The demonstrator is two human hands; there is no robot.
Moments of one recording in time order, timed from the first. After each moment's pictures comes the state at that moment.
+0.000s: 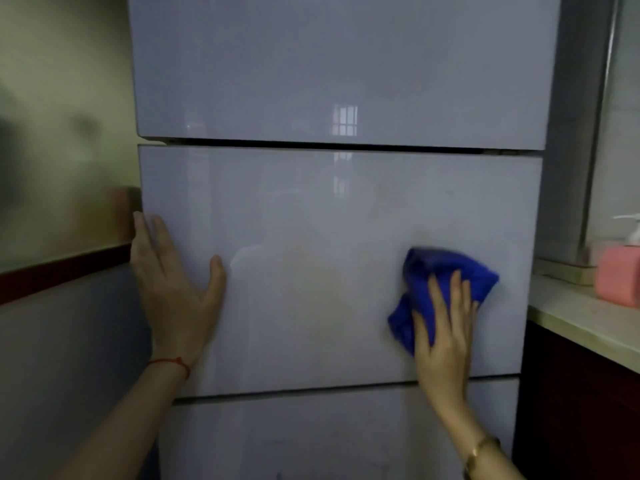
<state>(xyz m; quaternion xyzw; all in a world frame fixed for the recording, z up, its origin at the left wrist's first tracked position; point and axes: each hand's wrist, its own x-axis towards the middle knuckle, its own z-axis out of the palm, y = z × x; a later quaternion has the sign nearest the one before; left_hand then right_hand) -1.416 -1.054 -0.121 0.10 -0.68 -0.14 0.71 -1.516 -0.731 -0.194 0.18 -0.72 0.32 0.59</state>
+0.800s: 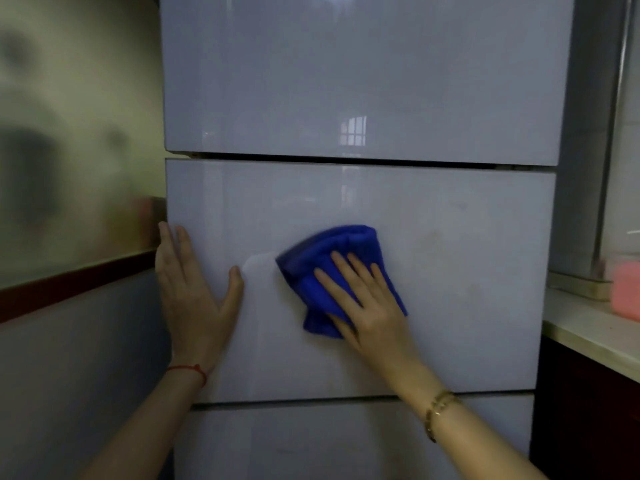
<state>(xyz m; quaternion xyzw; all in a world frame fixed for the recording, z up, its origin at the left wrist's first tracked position) -1.413 -1.056 -0.121 0.11 -0.70 -0.15 0.69 -1.489 -0.817 -0.133 0.40 -0.67 0.10 0.61</state>
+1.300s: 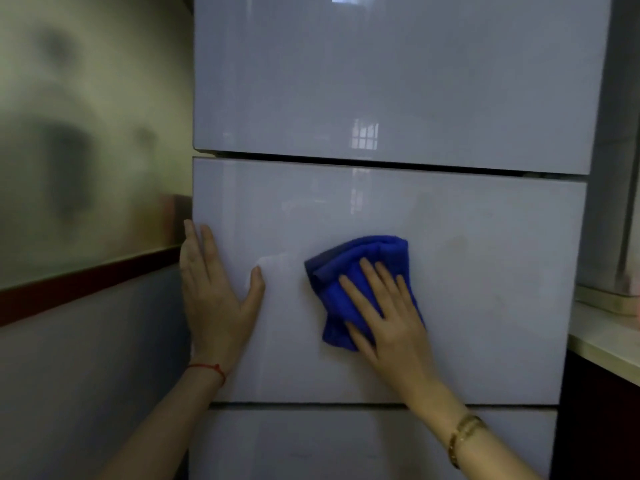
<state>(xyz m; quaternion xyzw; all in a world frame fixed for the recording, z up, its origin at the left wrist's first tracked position) -1.413 -1.055 -0.122 0.12 -0.71 -0.15 0.68 -1.484 -0.819 -0.146 0.38 -0.70 0.11 0.59</state>
